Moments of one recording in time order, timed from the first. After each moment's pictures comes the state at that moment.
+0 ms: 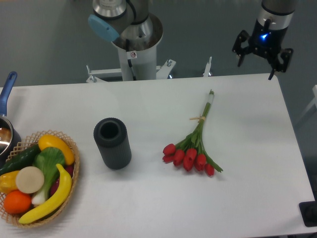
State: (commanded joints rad) arm 2.98 -1.66 -1.61 -1.35 1.46 1.59
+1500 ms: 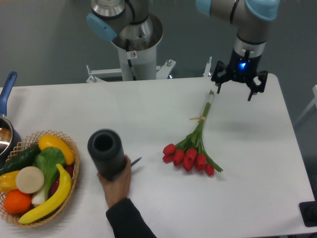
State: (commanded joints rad) arm 2.89 -1.74 -1.86 -1.07 1.38 1.25
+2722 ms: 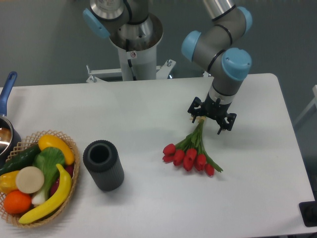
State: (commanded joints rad) arm 2.79 -1.89 -1.97 -0.84 1.39 1.23
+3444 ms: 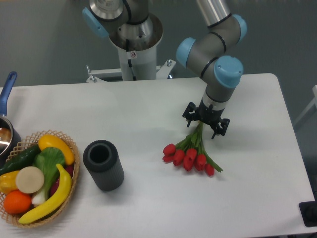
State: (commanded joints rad) arm 2.75 -1.94 -1.96 -0.83 1.43 1.24
